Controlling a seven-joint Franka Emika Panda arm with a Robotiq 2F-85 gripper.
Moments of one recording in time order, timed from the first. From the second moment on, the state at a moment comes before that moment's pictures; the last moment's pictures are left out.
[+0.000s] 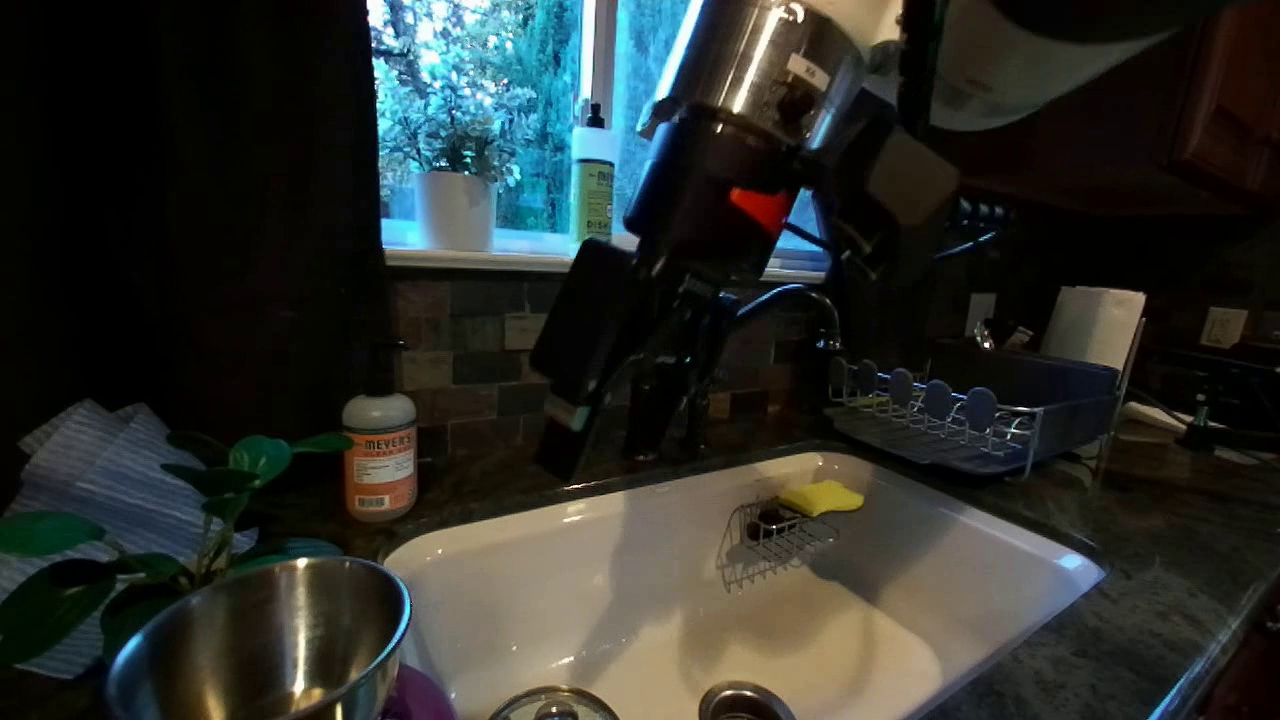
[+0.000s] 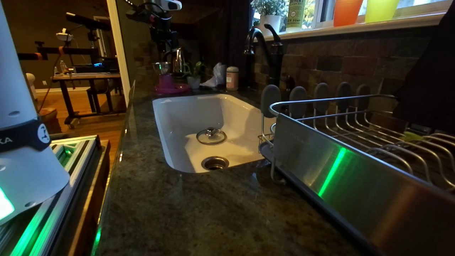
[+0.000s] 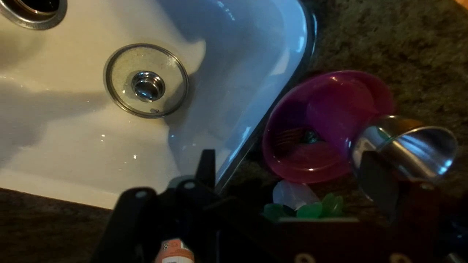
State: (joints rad) arm 0.44 -0.04 0.49 -2.28 0.07 2.57 0.37
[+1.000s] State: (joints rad) arm 0.63 0.30 0.40 -1.97 -0.27 2.59 0.66
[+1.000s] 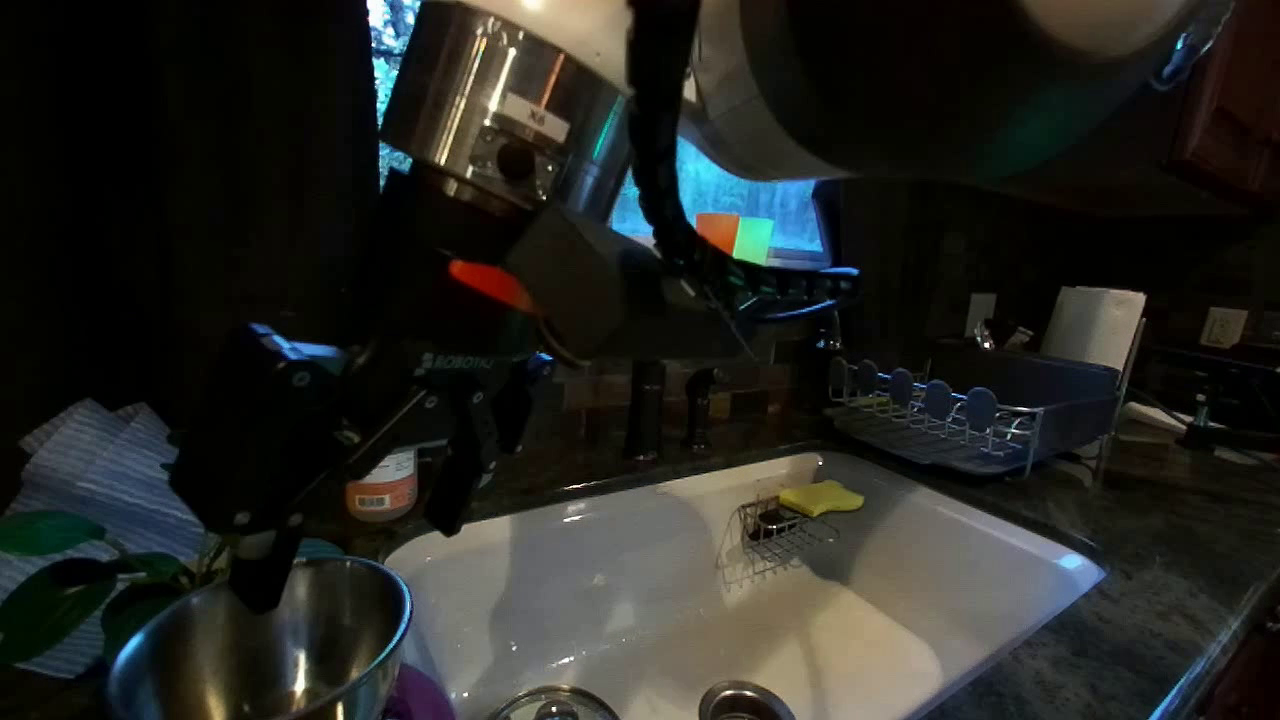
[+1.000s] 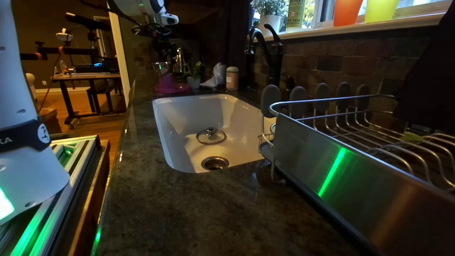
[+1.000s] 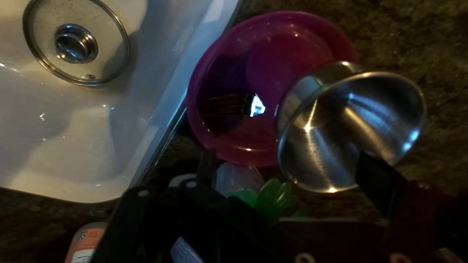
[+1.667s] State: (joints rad) arm 0.73 0.35 0.30 -1.90 -0.27 2.59 0.66
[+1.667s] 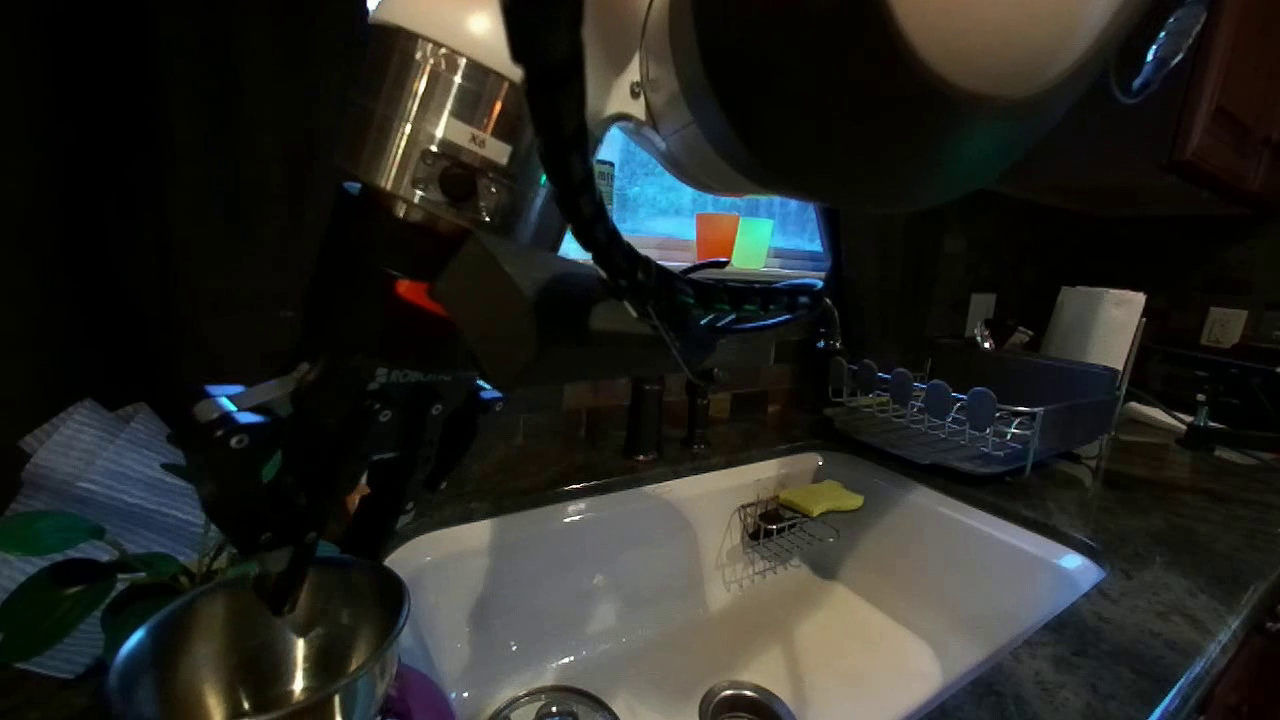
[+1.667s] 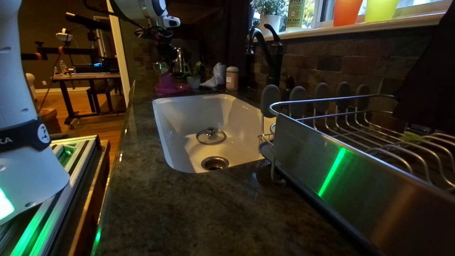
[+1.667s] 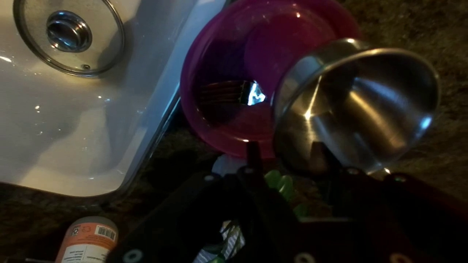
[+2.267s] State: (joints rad) arm 0.73 0.34 0.31 -1.90 -0.10 2.59 0.54
